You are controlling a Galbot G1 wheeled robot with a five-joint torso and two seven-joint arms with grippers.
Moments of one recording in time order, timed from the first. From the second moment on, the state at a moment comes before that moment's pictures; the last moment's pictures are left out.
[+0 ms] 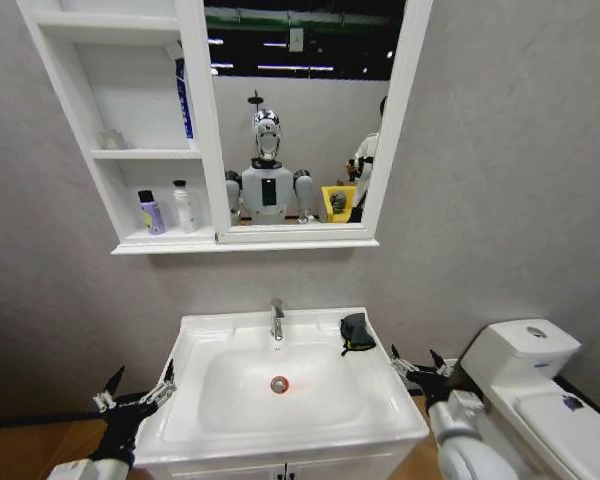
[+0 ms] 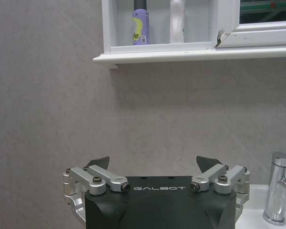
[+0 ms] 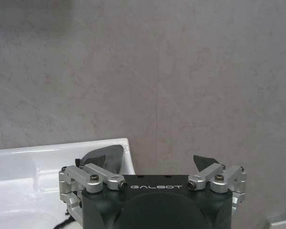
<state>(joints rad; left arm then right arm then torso) 1.72 -1.50 -0.79 -2.42 -0.21 0.17 -0.04 -1.19 1.23 0.66 1.90 0.39 -0.40 0.14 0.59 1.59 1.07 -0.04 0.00</state>
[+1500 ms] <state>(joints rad) 1.72 -1.50 -0.79 -2.42 -0.21 0.17 -0.04 -0.60 1.08 0.16 1.34 0.64 -0.69 0.18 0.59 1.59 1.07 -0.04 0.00</state>
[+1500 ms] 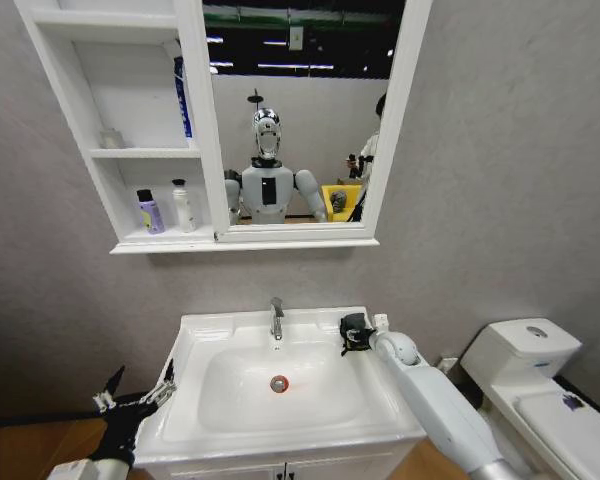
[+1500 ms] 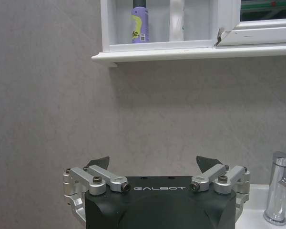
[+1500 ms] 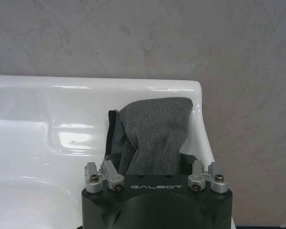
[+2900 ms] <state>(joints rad) 1.72 -1.50 -0.79 -2.42 -0.21 0.17 -0.04 -0.89 1.18 0.15 1.60 0.80 -0.74 0.41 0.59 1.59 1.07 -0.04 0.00</state>
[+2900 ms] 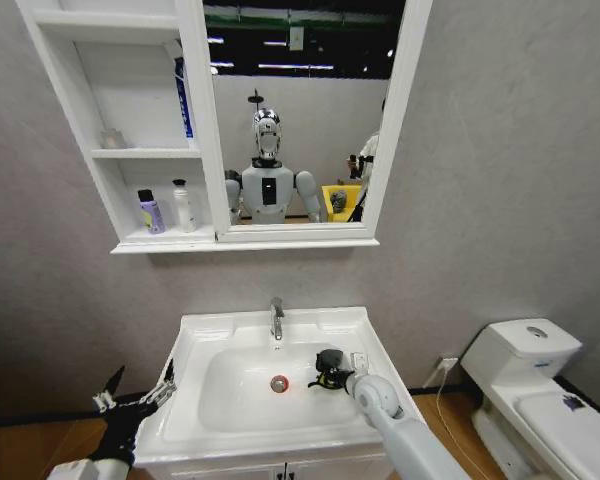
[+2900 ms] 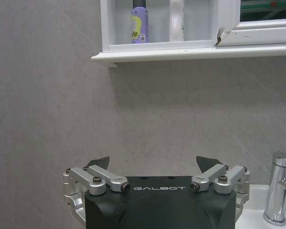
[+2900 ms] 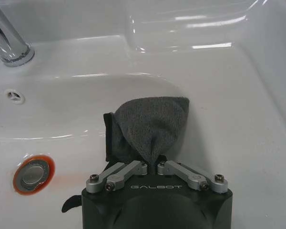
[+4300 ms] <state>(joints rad) 1.72 -1.50 -0.79 -2.42 -0.21 0.17 -0.04 -0.69 1.55 -0.01 1.07 0.54 -0.62 0.06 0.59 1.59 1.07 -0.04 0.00</state>
